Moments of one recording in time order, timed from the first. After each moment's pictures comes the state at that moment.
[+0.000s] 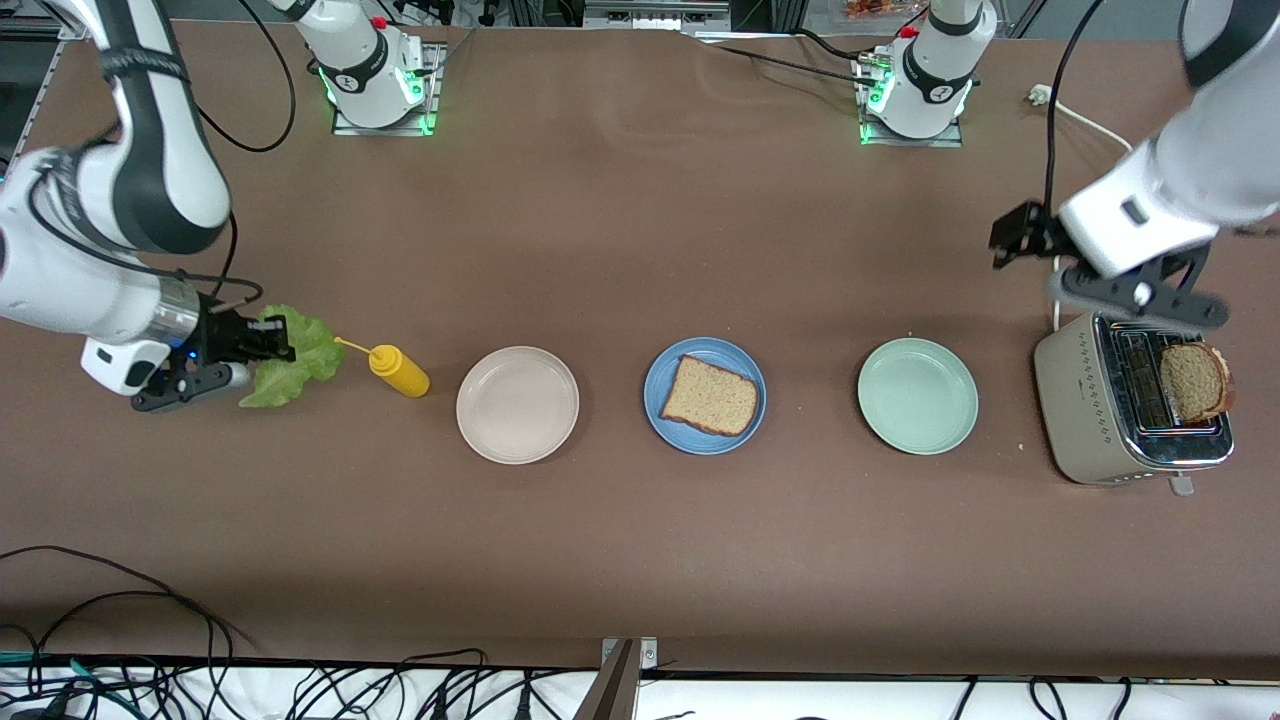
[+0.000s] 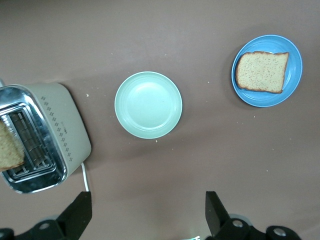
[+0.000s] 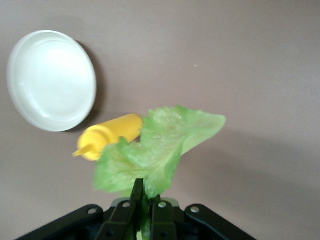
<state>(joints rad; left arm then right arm) 0.08 0.21 -0.32 -1.30 0.08 1.37 0.04 -0.03 0.25 0.05 -1.80 0.18 1.96 -0.32</state>
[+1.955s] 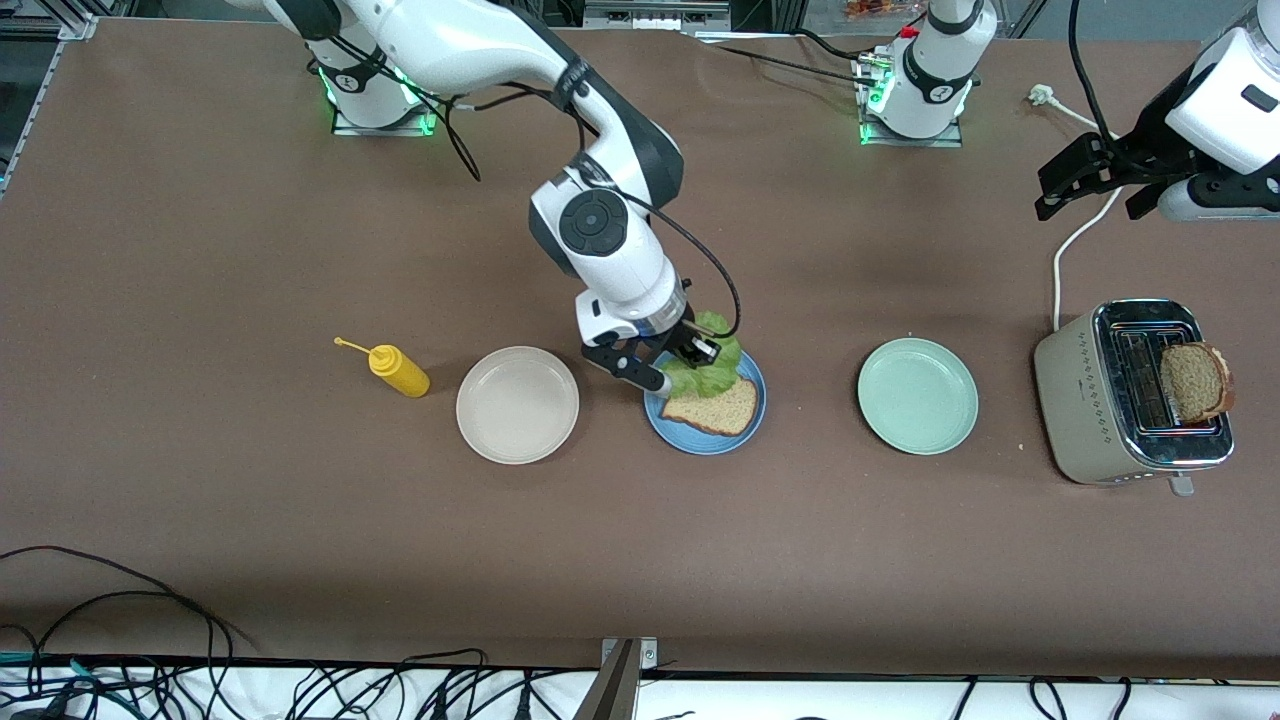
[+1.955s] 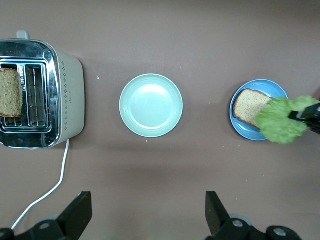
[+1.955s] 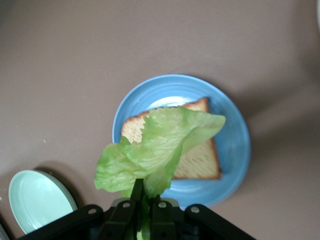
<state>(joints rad) -0.12 -0.02 0.00 -1.51 -0.04 1.47 -0.19 0.77 0.87 0.00 -1.13 0.22 2.31 1.19</state>
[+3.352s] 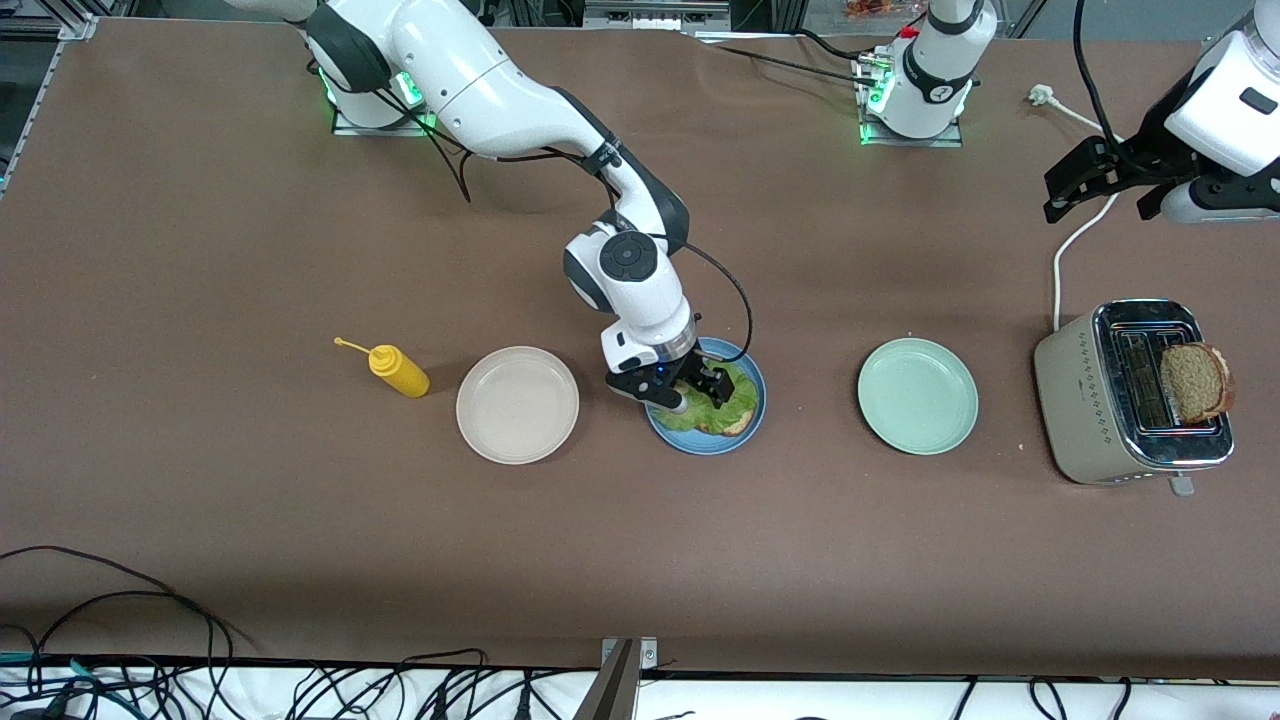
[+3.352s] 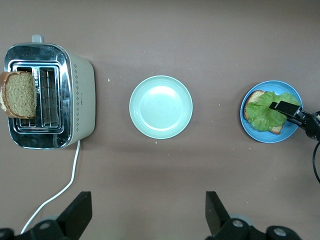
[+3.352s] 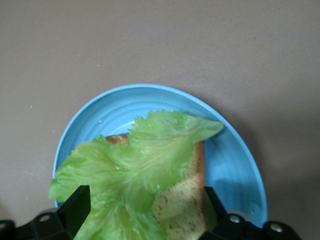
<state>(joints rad) -0.12 -0.02 -0.01 -1.51 0.00 1.47 -0.19 0.80 1.06 -0.01 -1.10 0.05 2.53 1.21</state>
